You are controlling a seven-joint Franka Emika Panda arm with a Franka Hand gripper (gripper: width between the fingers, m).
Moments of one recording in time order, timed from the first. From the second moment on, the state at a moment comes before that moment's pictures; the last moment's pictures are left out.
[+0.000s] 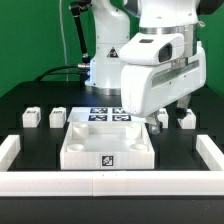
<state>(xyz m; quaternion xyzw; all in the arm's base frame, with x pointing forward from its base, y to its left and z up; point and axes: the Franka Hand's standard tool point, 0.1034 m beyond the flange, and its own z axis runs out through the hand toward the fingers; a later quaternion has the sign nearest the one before) 0.570 0.074 0.073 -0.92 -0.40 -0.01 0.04</state>
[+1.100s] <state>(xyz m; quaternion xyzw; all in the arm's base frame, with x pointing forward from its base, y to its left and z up) 0.468 0.007 0.070 -0.82 -0.58 0.01 0.02</state>
